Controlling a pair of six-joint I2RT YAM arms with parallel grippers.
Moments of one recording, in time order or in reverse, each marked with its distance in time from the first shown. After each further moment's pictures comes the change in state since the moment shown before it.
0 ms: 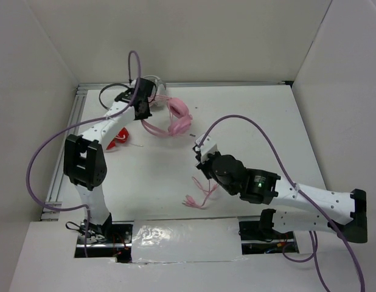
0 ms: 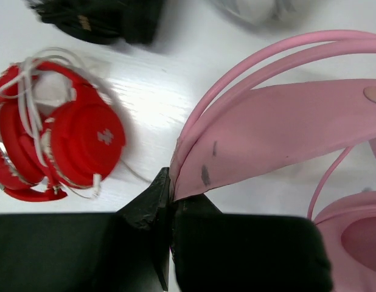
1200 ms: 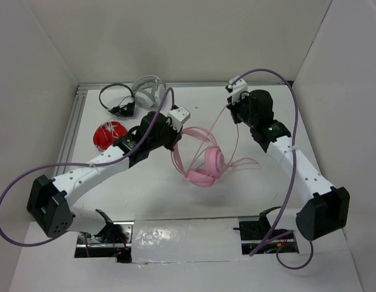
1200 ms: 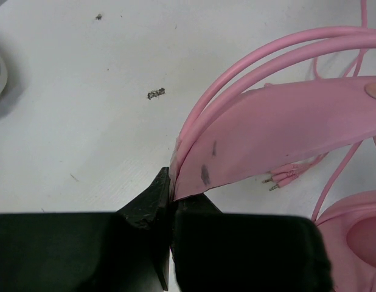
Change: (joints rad) left arm -0.412 -0.498 -0.568 0.502 0.412 0.522; right arm -0.880 0.293 0.281 0.079 -0.612 -0.337
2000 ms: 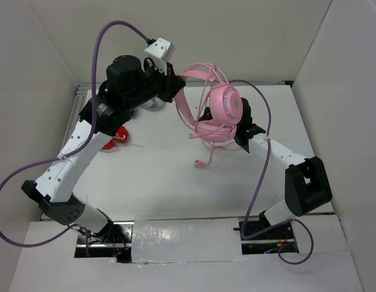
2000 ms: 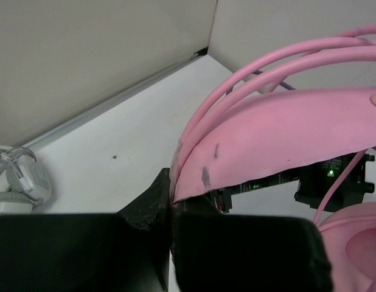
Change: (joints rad) left arm 0.060 0.111 0.812 -0.325 0.097 -0.159; right arm 0.053 0.241 -0.129 0.408 -0.512 0.378
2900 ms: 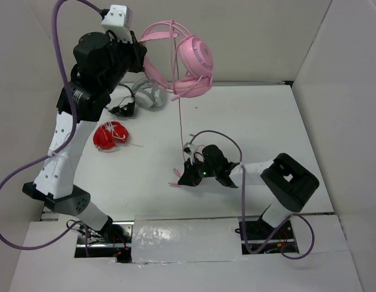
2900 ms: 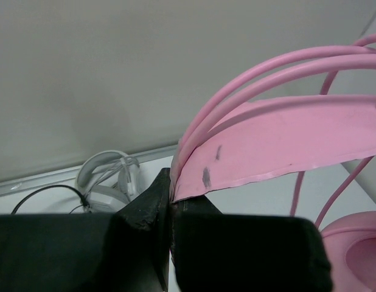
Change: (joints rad) left arm 0.175 0.066 0.295 -0.103 -0.261 0.003; right arm 0.351 0.129 -0.429 0.296 -0.015 0.260
